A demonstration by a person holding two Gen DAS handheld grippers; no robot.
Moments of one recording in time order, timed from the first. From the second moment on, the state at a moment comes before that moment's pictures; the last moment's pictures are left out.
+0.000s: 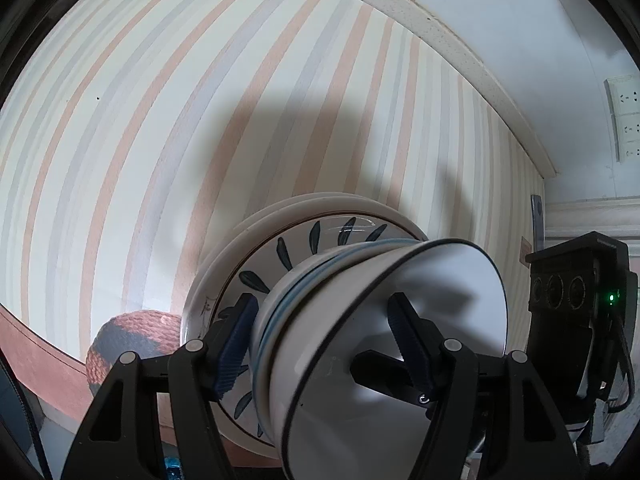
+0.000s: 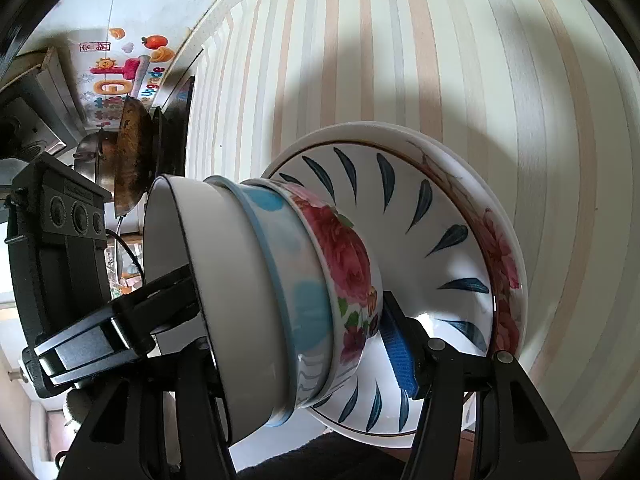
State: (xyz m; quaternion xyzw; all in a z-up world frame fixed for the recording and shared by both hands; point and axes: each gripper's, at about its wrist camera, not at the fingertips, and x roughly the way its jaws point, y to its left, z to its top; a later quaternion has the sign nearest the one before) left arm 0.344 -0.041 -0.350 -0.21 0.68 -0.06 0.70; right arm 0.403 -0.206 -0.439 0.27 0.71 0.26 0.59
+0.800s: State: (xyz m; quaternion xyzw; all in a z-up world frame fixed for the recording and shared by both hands) left arm 0.296 -0.025 -0.252 -0.06 0.59 -0.02 0.80; right arm 0.356 -0.223 -0.303 0.14 0.61 0.12 0.77
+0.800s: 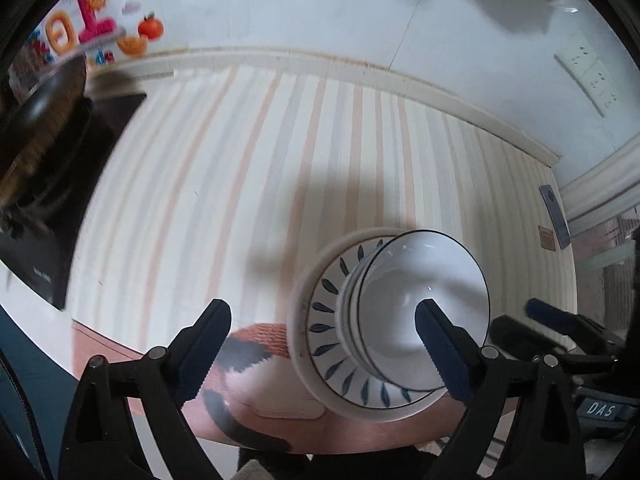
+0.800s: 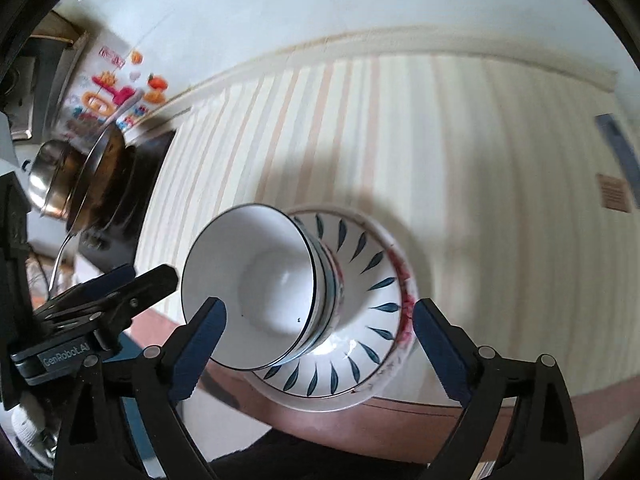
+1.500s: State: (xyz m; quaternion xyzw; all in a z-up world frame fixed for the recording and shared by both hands) left arm 0.159 -0.007 -0.102 0.00 0.45 -0.06 0.89; right arm 0.171 -0.186 -0.121 0.11 0.46 0.03 0.88
